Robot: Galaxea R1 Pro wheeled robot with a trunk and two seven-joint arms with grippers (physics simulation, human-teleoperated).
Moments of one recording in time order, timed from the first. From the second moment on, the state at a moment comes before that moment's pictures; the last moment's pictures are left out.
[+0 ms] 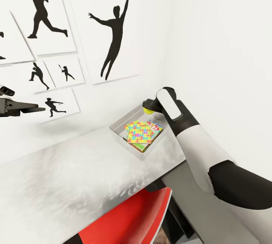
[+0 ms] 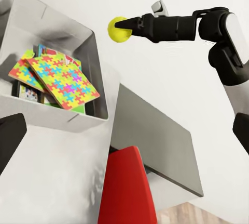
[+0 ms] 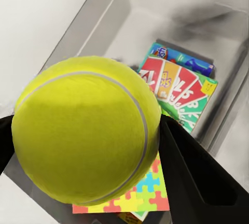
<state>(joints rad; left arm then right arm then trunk) -1.11 0.87 -0.18 -1.03 0.47 1.03 -1.57 -1.30 0.17 0.29 -0.84 -0.99 0.82 -0.86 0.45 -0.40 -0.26</state>
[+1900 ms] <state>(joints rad) -1.13 0.87 -0.12 -1.23 0.57 1.04 -1.57 -1.42 0.17 0.29 -0.84 -0.99 0.82 -0.86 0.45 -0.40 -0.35</state>
